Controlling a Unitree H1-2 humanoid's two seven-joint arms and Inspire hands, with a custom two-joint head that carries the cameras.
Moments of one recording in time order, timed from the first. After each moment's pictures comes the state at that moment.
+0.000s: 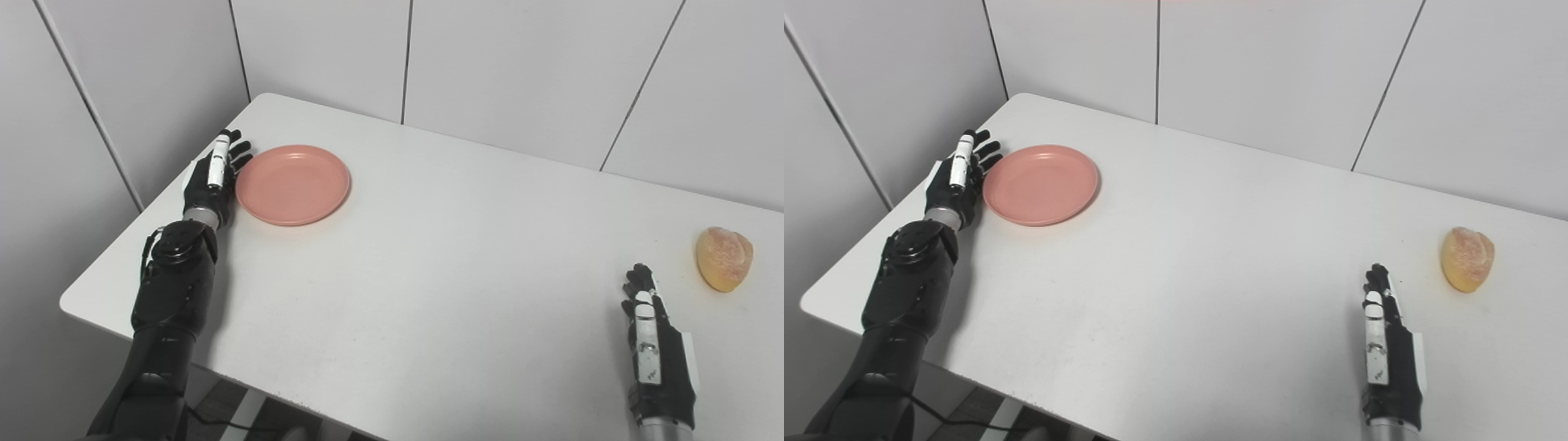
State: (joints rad) left arm -0.36 0.39 0.35 0.39 -0.26 0.20 0.00; right arm -0.04 0.00 0.05 -0.04 -0.03 -0.01 0.01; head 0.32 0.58
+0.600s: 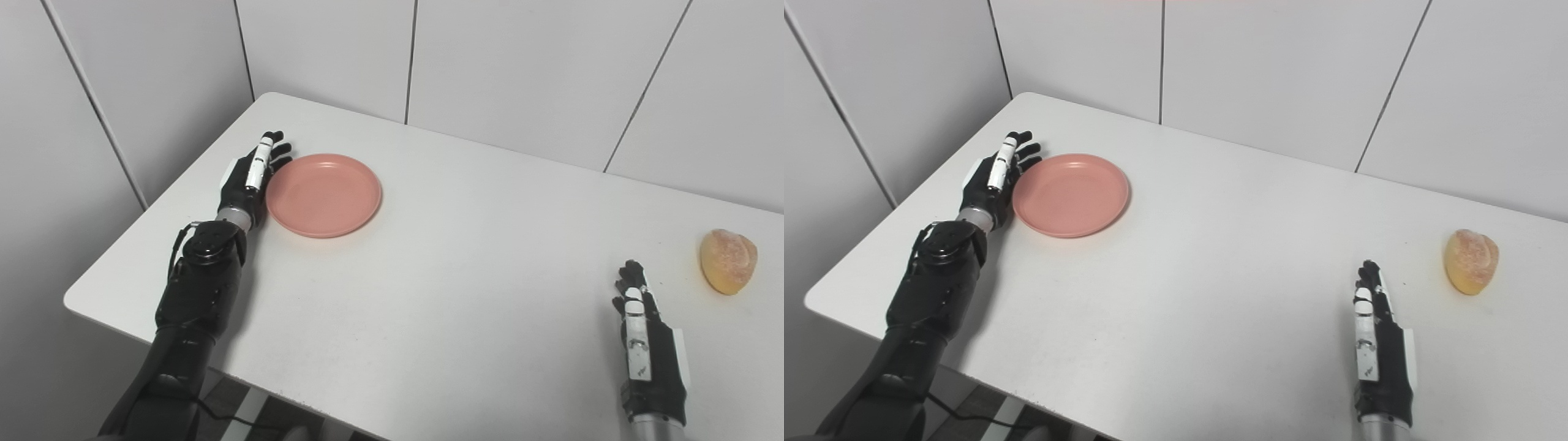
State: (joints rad) left arm -0.37 0.36 0.21 0.36 -0.24 0.22 -0.02; right arm -0.03 0.03 0.07 -0.09 -0.10 0.01 0.00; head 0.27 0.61
